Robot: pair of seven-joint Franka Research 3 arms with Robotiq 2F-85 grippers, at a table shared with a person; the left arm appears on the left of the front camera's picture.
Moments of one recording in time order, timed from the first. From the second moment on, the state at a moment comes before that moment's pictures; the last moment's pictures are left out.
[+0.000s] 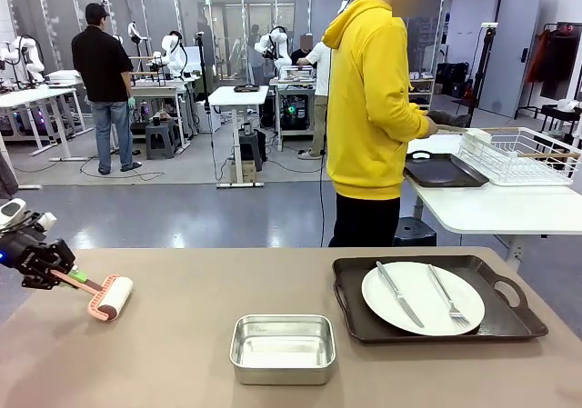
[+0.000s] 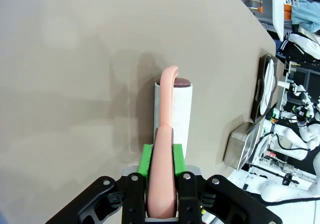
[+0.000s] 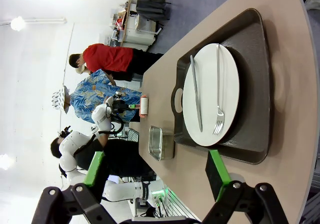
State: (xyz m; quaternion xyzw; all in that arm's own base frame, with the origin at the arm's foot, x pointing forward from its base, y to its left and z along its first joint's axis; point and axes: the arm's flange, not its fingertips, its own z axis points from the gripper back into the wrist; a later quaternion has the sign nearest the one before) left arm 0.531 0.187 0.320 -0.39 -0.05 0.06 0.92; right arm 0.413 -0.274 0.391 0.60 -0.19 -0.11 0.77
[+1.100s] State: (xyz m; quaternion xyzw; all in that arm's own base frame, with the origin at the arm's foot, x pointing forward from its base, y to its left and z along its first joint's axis) left arm 0.529 0.225 0.349 -0.32 -0.05 0.07 0.94; right arm 0.413 -0.274 0.391 0.60 -0.19 -0.11 0.77
